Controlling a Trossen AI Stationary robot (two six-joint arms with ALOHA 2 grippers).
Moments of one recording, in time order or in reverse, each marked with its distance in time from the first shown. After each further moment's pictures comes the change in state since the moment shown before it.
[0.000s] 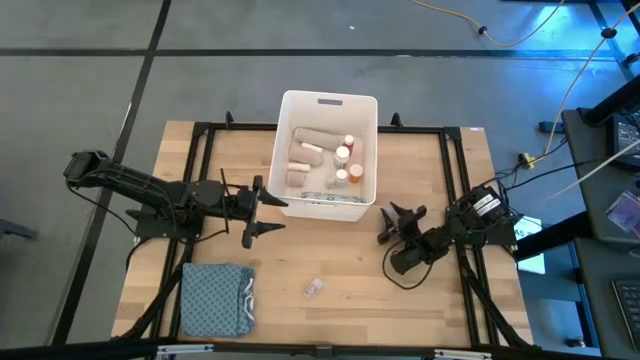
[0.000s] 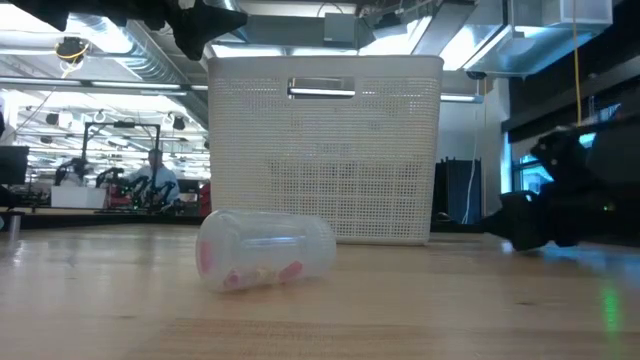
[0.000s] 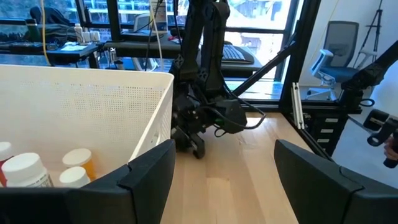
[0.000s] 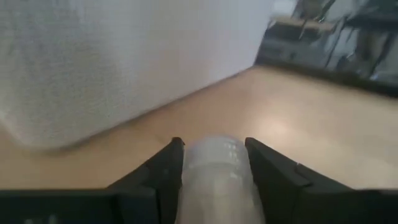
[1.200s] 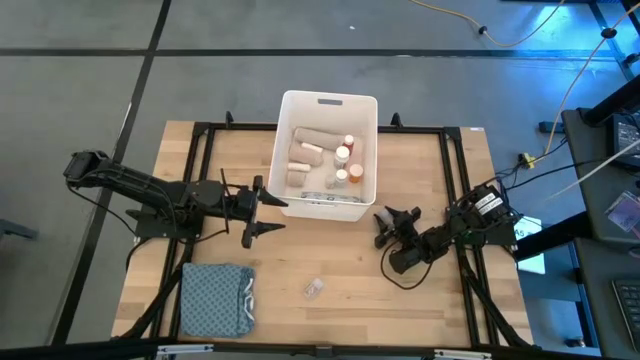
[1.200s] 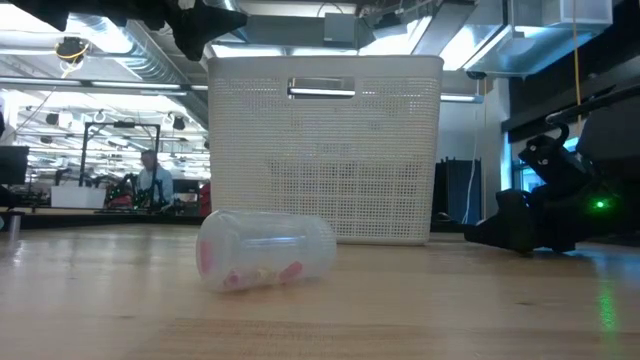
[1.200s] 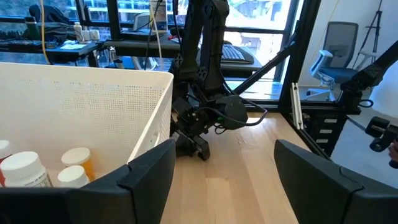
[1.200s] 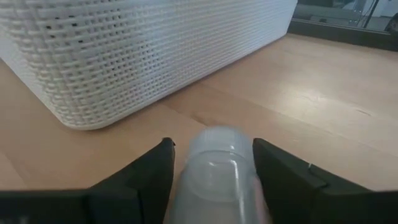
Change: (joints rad) left arm 0.000 0.000 0.000 -0.001 0.001 -0.008; right arm 0.002 -0.009 0.004 0.074 -0.155 -0.029
